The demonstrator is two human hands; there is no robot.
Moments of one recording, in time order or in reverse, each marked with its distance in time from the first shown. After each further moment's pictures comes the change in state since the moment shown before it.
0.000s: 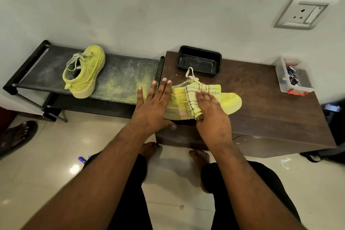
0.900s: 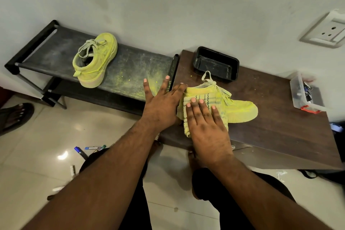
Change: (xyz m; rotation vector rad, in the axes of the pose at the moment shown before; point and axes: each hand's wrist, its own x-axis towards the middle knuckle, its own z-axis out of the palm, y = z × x) left_hand 0.015 -0.019 0.003 -0.047 0.128 -0.004; right_hand -0.006 -0.033 0.036 -0.573 -0.114 -0.341
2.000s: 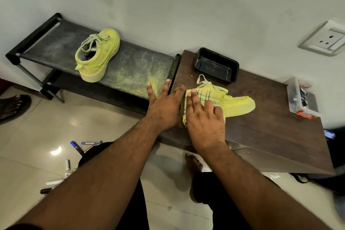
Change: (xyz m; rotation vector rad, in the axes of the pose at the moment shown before) left_hand -0.001 0.007 0.013 -0.140 -0.002 -0.054; right_hand 0.016 -0.010 -0.022 -0.162 0.010 0.101
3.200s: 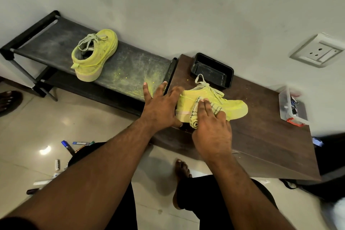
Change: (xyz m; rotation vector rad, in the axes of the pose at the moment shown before) left_hand 0.001 0.001 -0.002 -0.035 0.102 0.029; right_hand -0.010 0.026 0.001 0.303 -0.079 0.210
